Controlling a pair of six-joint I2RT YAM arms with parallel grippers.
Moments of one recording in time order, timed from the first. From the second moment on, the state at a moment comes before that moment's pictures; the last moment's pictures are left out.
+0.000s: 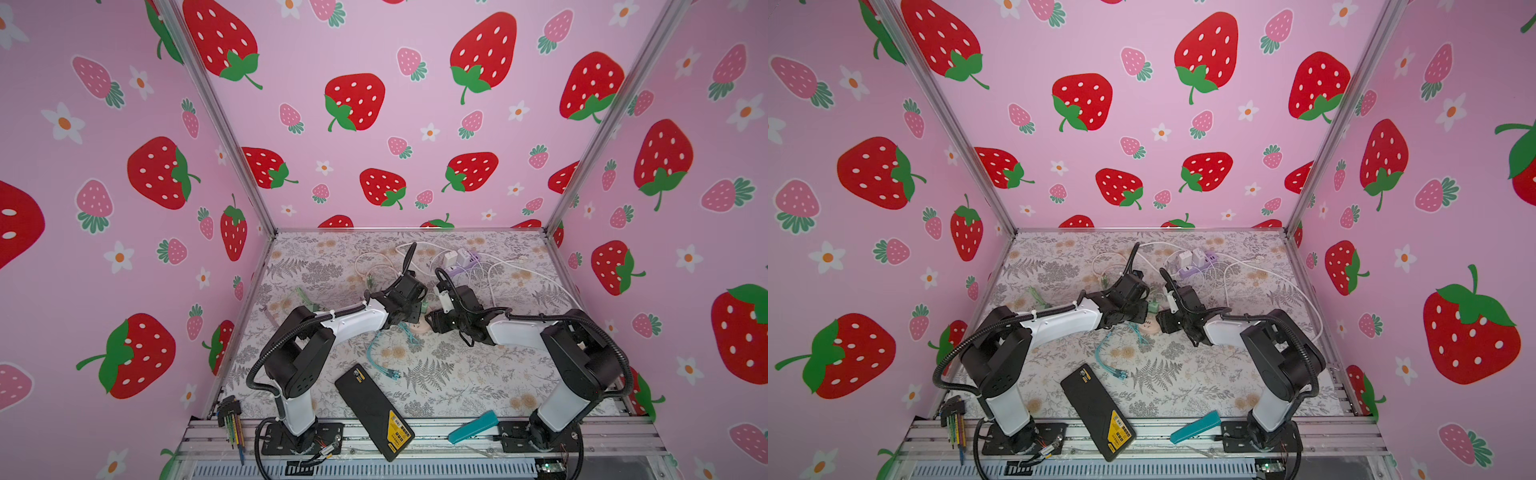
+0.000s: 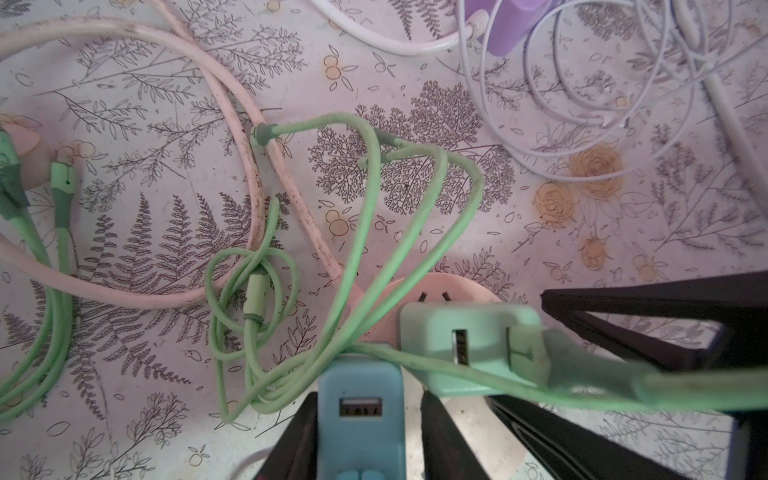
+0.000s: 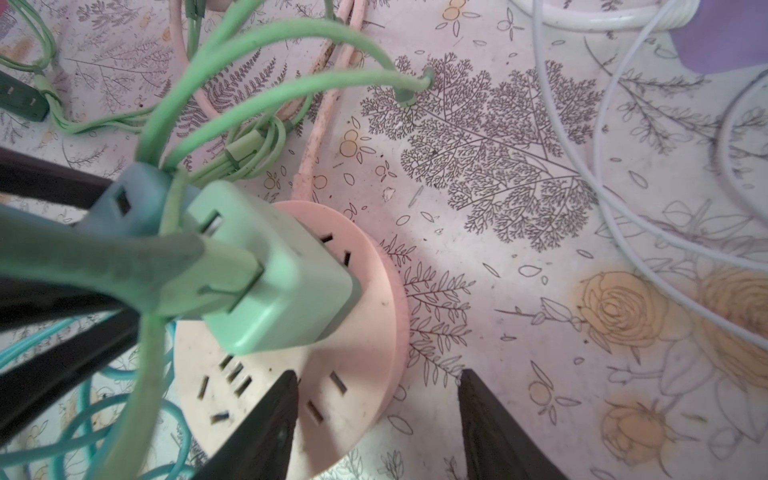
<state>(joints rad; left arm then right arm) -0.74 1.80 1.16 -0.31 -0.18 -0.42 0.71 1.69 0.76 0.15 -0.10 0.37</state>
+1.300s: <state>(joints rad) -0.78 1.86 1.24 -0.40 -0.26 -0.42 0.71 1.73 0.79 0.16 -0.12 0.37</state>
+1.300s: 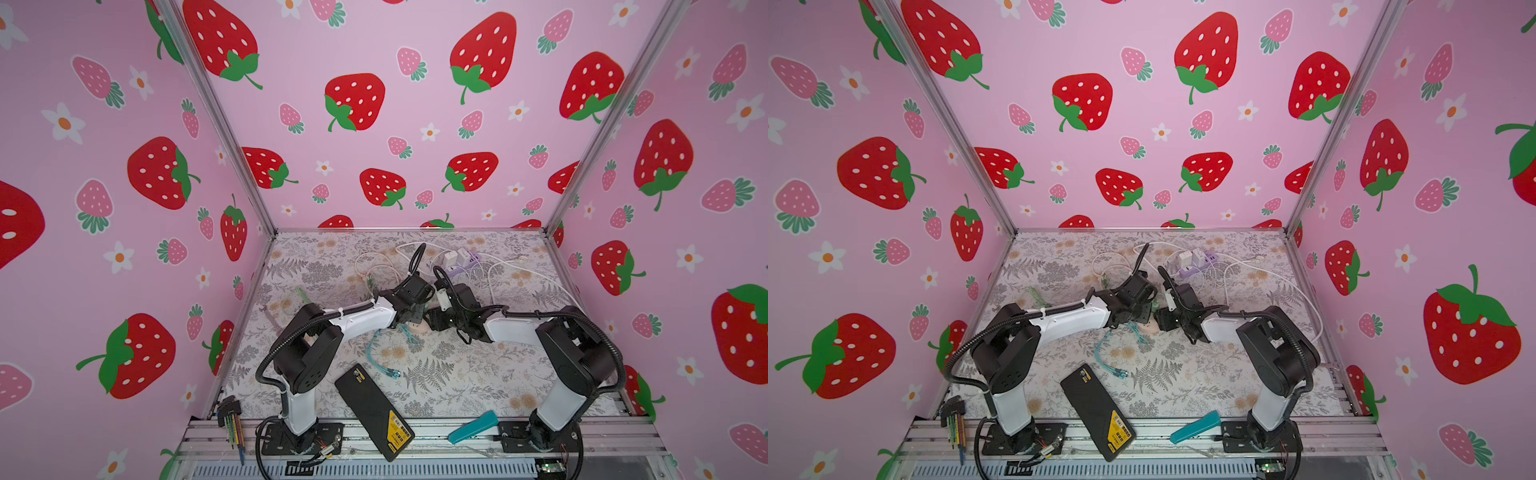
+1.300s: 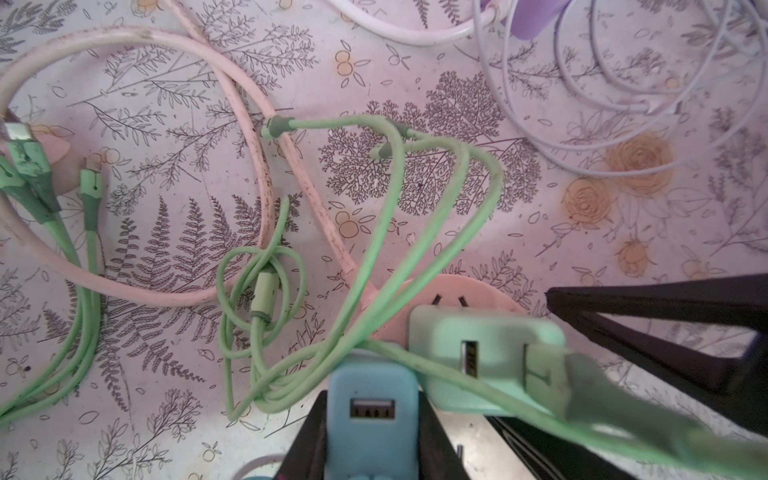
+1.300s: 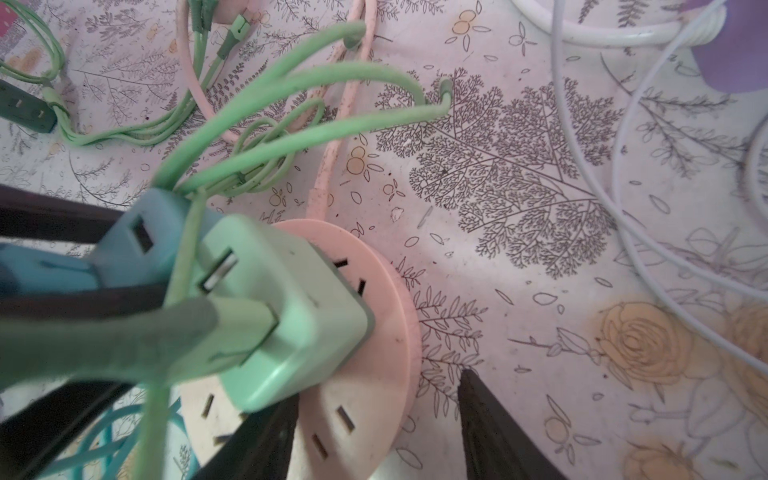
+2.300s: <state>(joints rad) -0.70 1.85 1.24 -0.40 -0.09 -0.47 0.71 1.75 0.82 0.17 -0.12 0.37</state>
